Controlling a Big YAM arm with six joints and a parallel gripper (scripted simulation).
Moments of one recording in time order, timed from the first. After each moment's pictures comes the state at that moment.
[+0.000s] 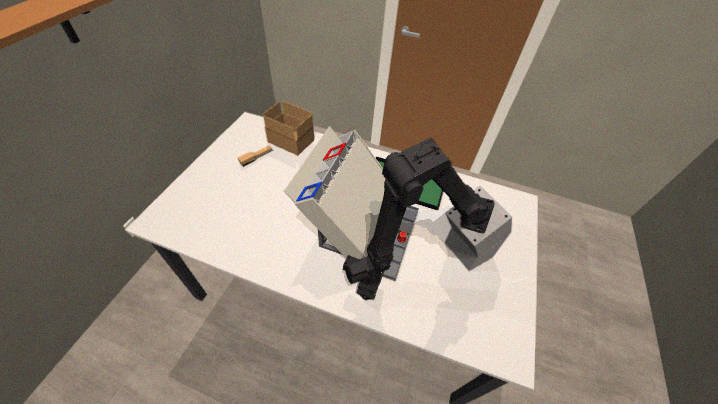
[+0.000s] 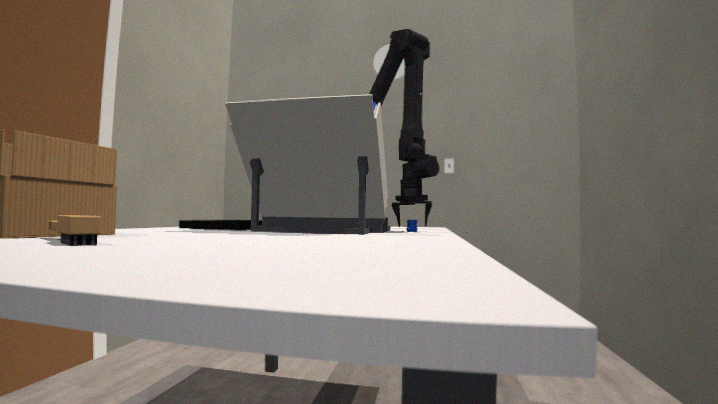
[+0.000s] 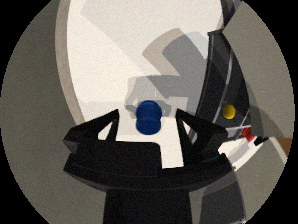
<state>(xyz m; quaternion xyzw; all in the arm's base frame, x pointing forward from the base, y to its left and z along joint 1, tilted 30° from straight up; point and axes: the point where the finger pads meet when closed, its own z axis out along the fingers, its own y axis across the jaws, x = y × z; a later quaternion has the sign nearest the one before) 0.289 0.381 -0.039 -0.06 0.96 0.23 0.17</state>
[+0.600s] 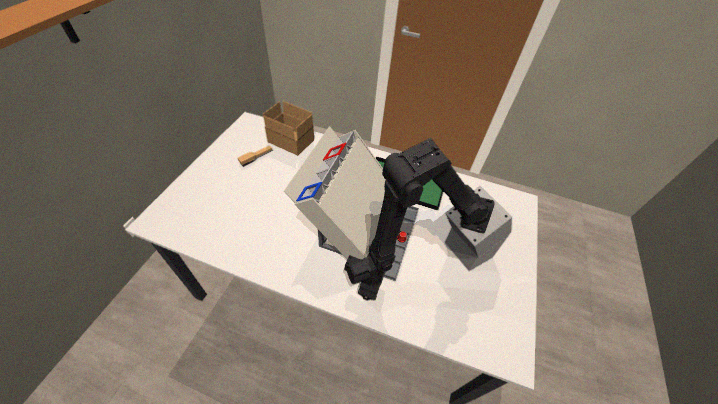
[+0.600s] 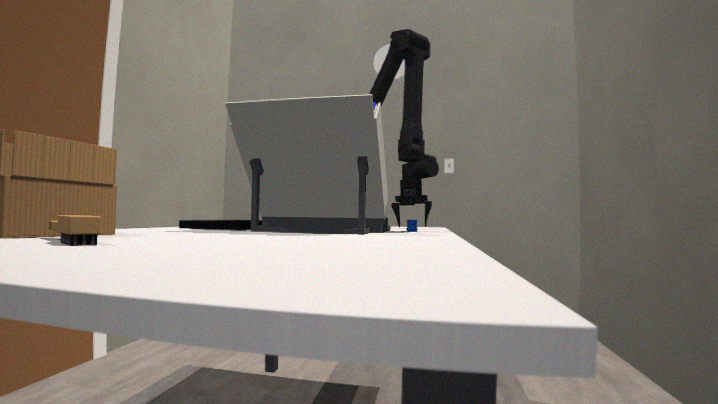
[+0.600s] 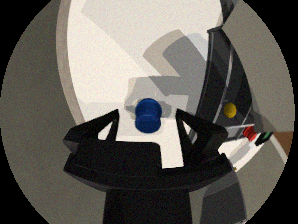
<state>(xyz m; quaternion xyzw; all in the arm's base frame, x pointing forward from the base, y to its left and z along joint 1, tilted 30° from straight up) 0.286 0.380 -0.042 -0.06 0.96 0.23 0.18</state>
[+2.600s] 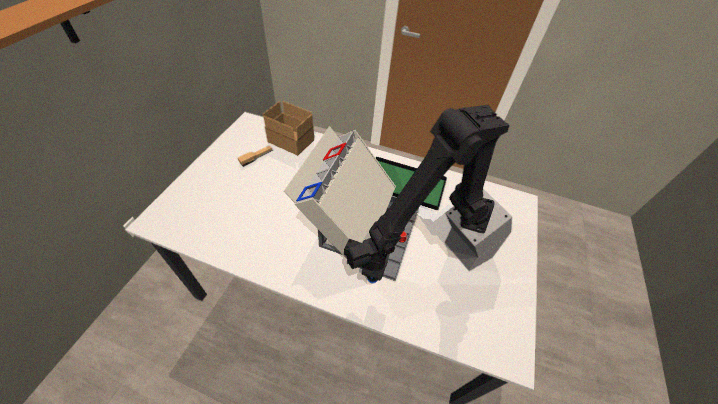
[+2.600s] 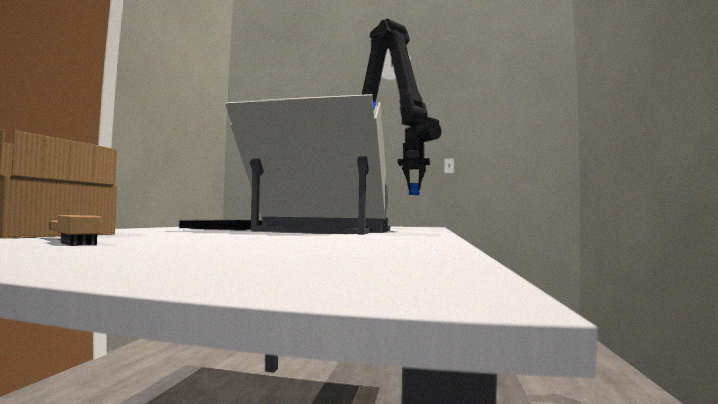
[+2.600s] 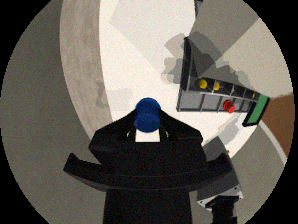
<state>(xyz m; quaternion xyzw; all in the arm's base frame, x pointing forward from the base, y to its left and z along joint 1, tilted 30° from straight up) 0.250 0.334 0.062 -0.07 0.96 0.22 0.16</state>
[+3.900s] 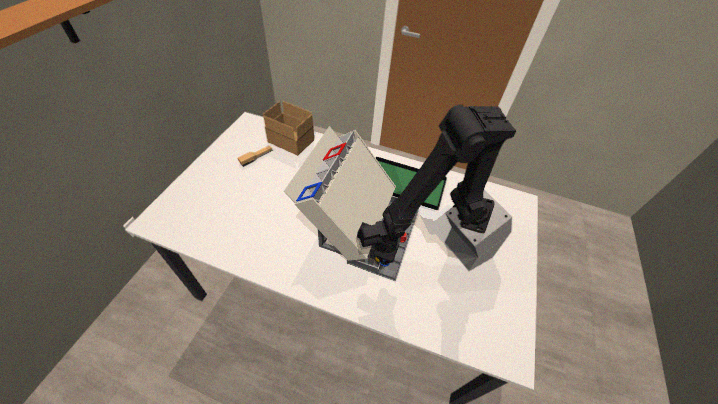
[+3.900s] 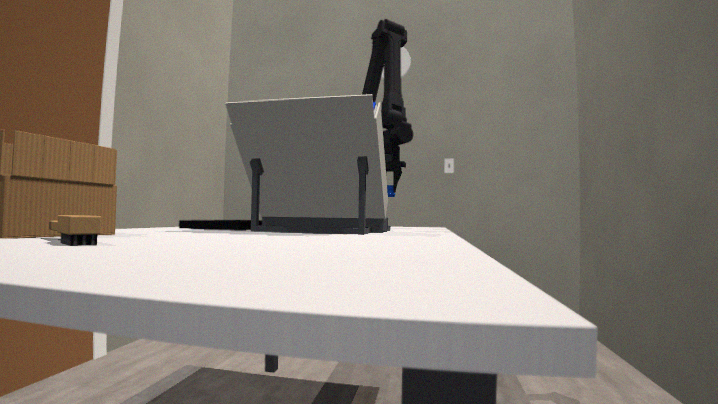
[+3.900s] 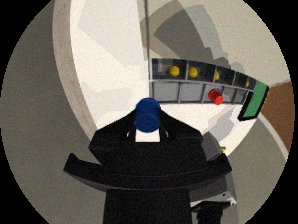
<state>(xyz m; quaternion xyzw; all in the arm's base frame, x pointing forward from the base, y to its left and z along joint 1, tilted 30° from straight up) 0.249 0.261 0.020 -0.05 0.97 0.21 0.14</state>
